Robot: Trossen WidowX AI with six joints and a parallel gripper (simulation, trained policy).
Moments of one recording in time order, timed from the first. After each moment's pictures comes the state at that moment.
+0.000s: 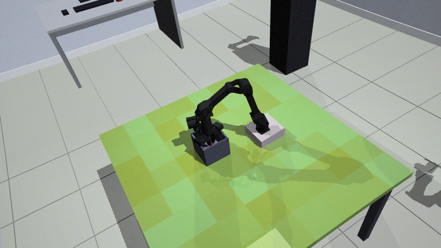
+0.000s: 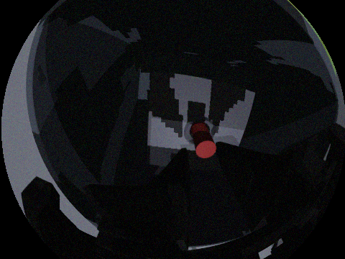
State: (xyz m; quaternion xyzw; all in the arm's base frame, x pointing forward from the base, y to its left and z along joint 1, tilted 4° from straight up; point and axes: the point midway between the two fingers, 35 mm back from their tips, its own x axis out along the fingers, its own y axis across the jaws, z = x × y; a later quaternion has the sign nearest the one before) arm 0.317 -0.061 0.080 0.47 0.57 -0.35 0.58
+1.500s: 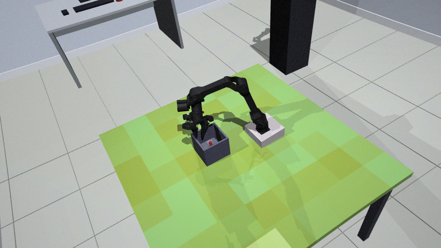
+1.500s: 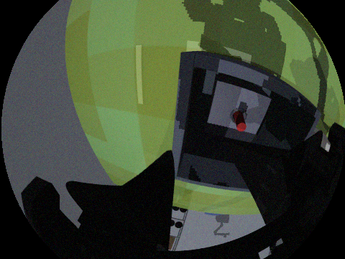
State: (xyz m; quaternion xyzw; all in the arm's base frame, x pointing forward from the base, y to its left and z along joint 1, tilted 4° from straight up) arm 0.356 -0.087 0.165 0.57 0.54 -0.22 0.58
